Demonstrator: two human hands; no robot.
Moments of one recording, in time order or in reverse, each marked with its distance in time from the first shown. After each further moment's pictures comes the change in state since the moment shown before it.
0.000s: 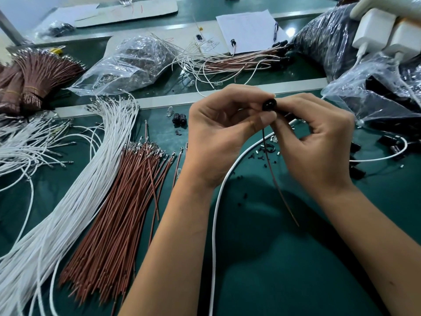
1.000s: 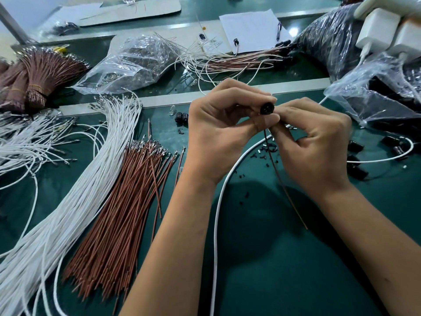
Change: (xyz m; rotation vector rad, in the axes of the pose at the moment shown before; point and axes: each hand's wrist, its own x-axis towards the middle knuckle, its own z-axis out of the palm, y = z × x) left_hand 0.002 0.003 -0.002 0.135 0.038 0.061; right_hand -0.004 0.004 0.002 -0.023 -0.052 -0.048
